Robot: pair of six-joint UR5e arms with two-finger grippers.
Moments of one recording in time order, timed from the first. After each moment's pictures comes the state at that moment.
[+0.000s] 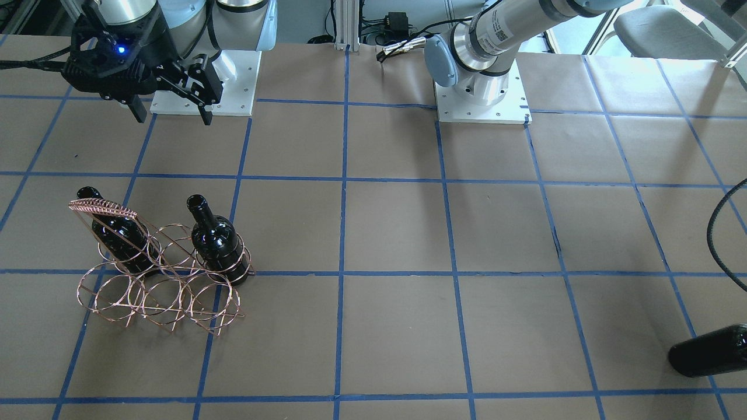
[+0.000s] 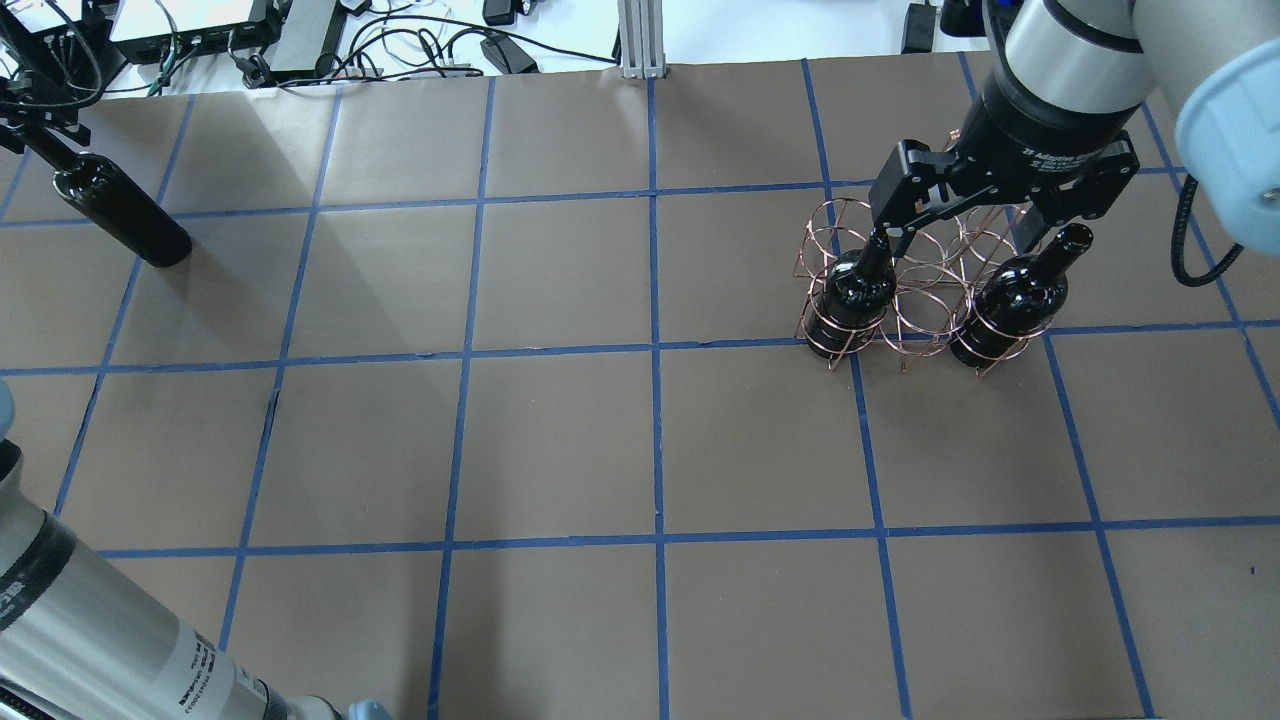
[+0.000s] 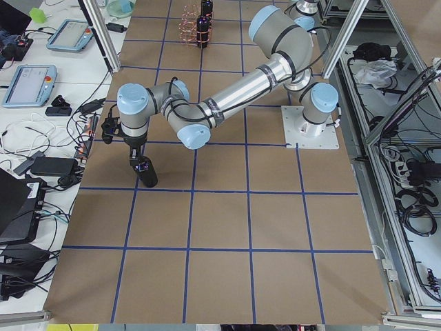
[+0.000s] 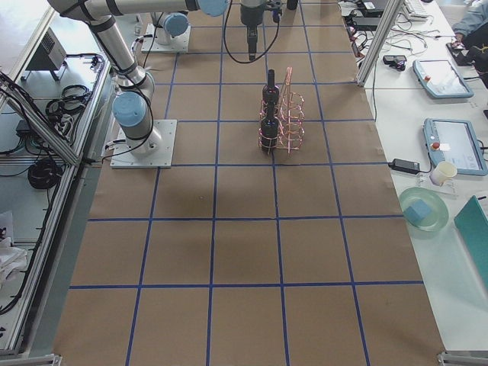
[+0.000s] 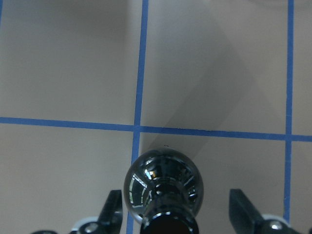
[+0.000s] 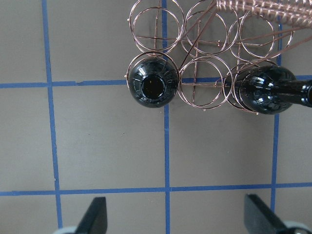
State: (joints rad) left arm -0.98 -2.18 -1.11 -1.22 1.45 0.51; right arm 1.59 -1.66 1.61 -1.55 -1.58 0.03
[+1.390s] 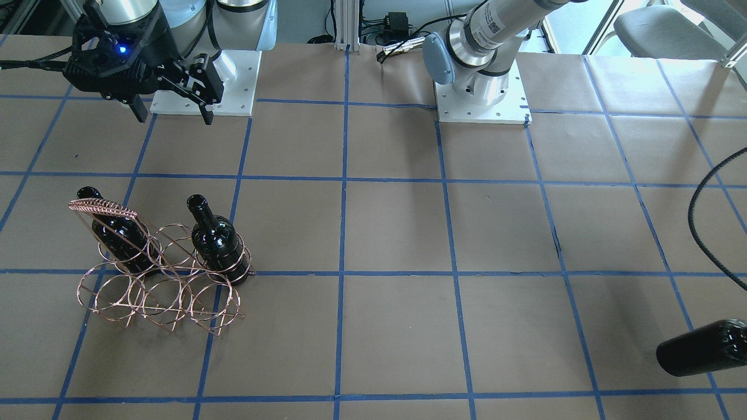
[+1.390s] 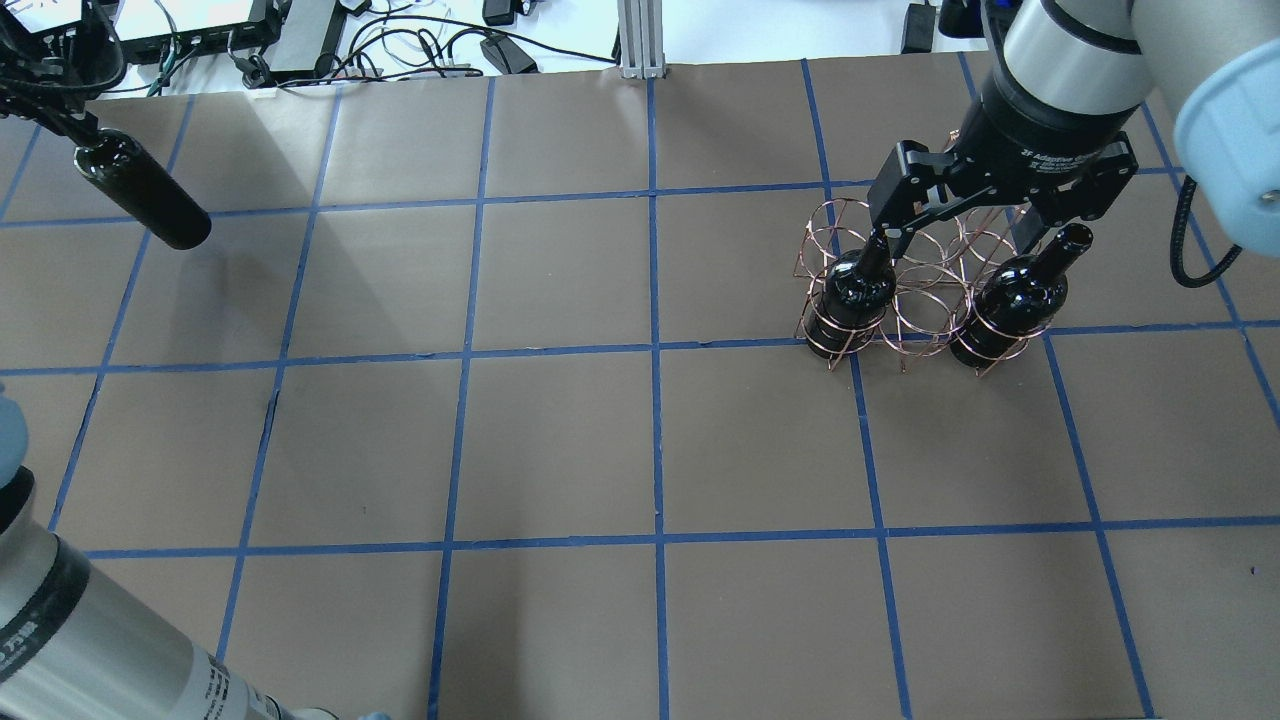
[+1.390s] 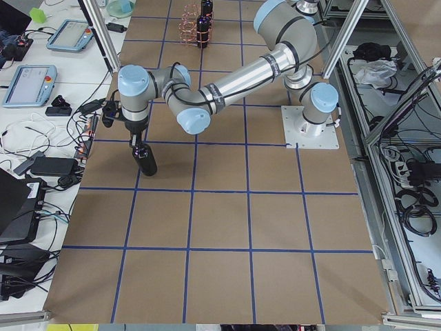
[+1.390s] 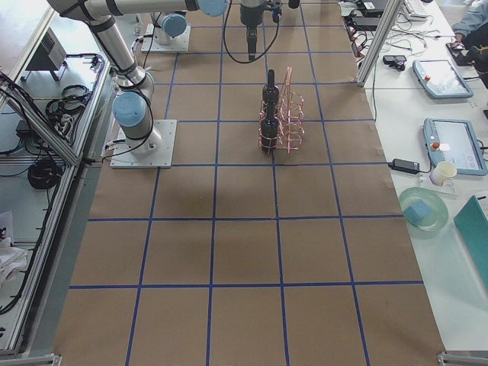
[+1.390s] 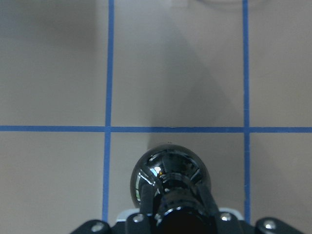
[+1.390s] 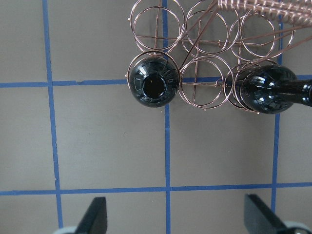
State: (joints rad) left arm -1.08 -2.08 -1.16 -1.26 1.47 0.45; right arm 1.59 -1.66 1.61 -1.55 -1.58 0.03
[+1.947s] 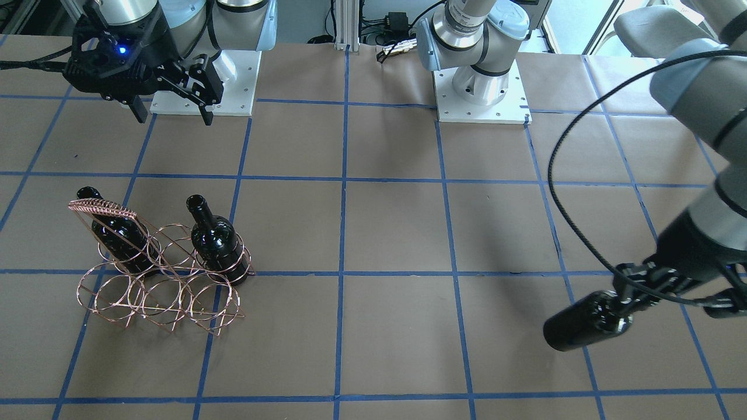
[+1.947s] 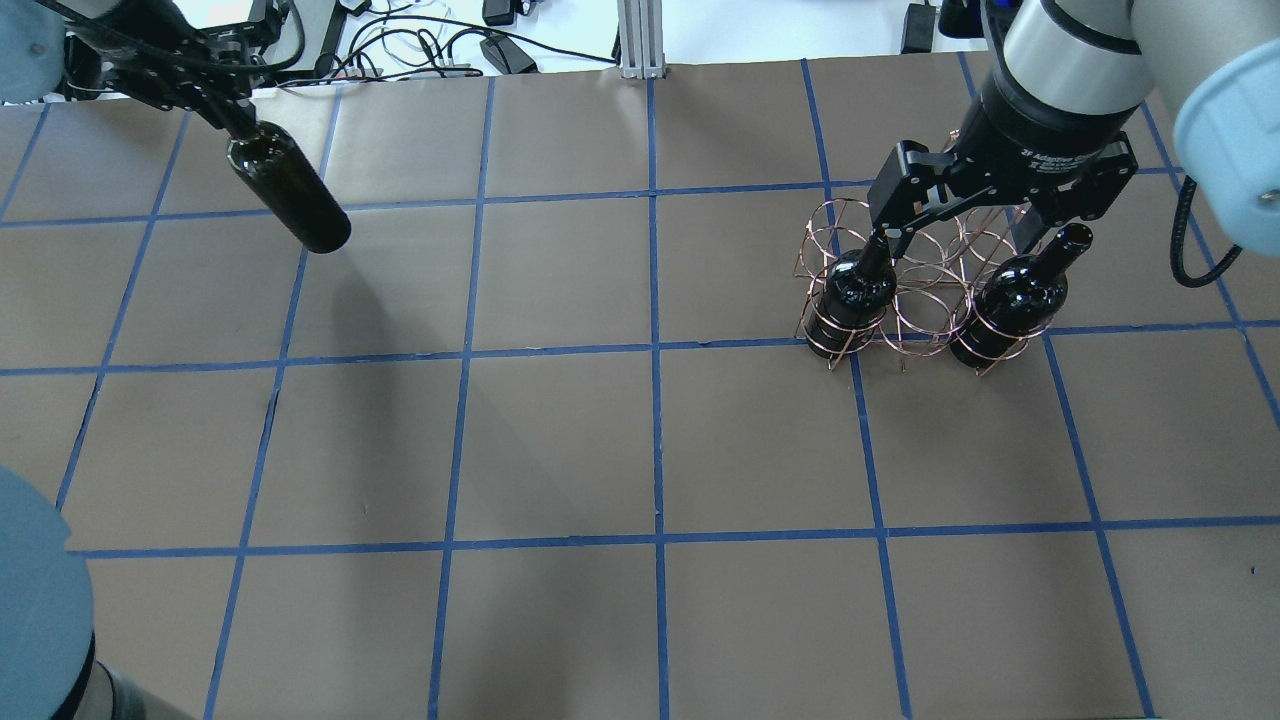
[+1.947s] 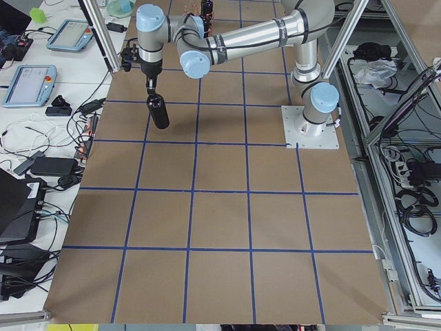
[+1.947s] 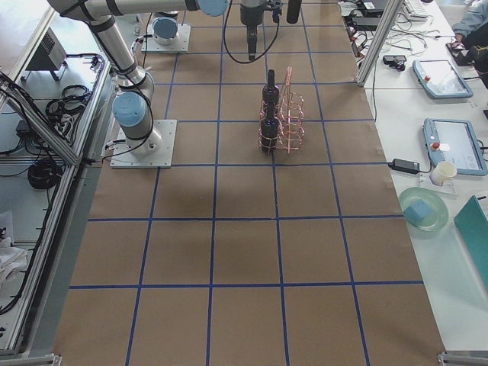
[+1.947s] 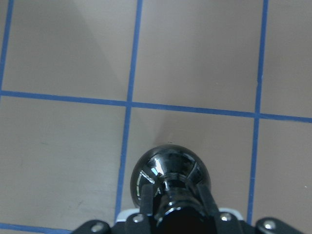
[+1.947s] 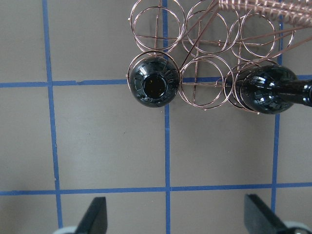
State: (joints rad) left arm -1.34 -1.90 -1.36 -1.27 1.51 0.12; right arm 1.59 -1.66 1.61 -1.55 -1.58 0.03
